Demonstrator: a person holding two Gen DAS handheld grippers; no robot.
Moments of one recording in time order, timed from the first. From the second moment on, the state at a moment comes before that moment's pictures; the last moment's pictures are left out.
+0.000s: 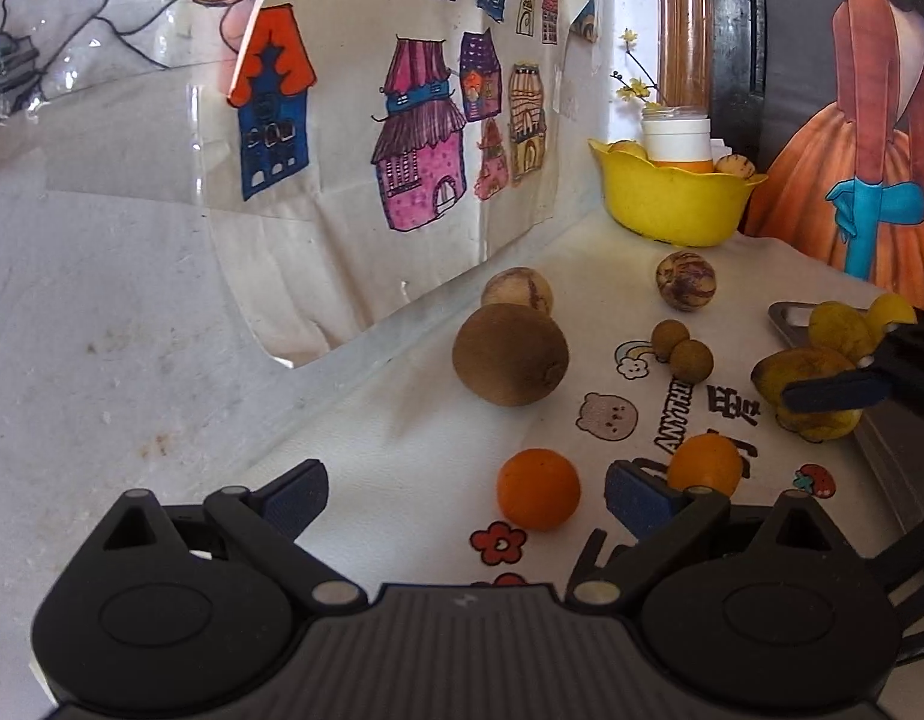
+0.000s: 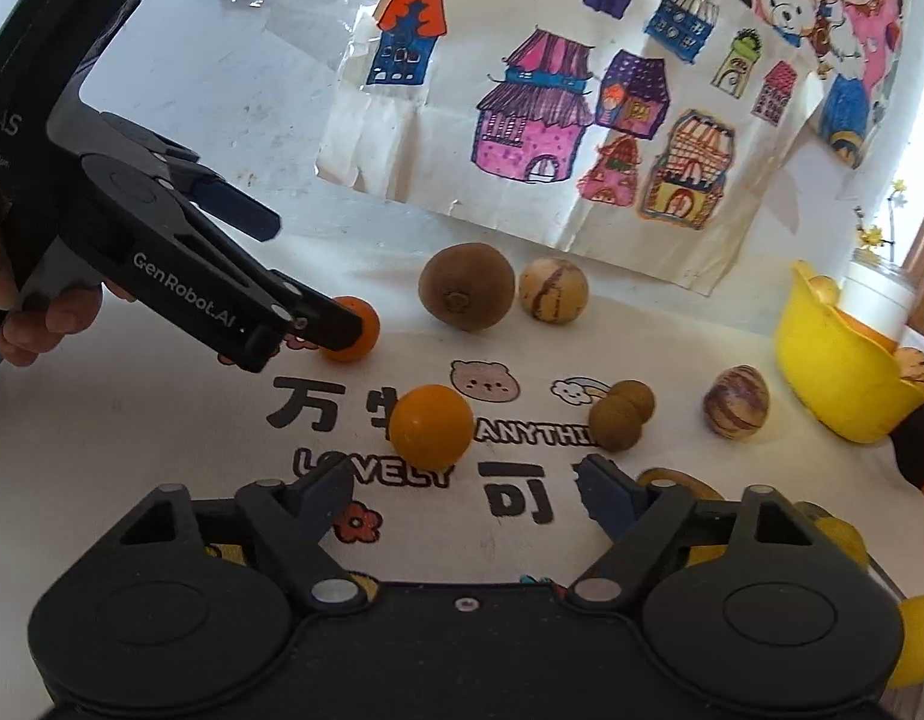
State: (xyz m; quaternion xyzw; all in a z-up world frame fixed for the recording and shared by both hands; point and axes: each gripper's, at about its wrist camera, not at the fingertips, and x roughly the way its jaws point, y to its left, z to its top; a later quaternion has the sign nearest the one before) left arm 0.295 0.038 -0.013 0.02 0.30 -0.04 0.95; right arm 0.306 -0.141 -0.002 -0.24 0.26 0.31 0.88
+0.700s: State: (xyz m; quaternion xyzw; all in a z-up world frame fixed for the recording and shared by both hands) left arm 0.308 0.032 -0.021 -0.02 0.34 -0.08 0.94; right arm 0.330 -0.135 -0.003 -0.19 0.30 0.35 0.87
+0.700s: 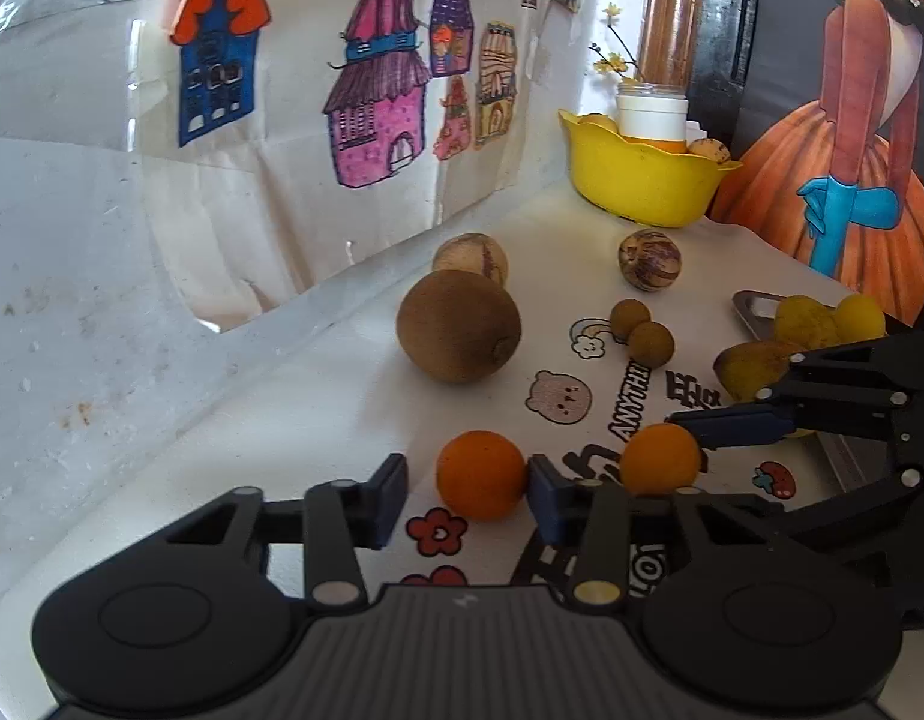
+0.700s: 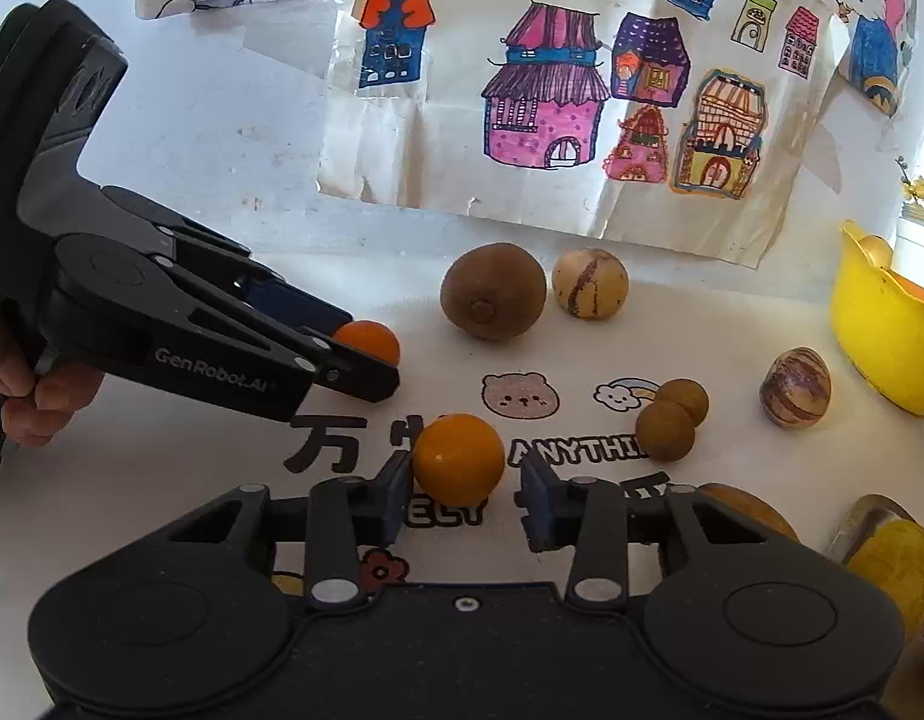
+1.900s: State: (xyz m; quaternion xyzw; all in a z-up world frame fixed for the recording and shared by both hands) left arm 0.291 -0.042 0.019 -0.02 0.31 -0.12 0.94; right arm 0.281 -0.243 0.044 -0.14 0.26 0.29 0.91
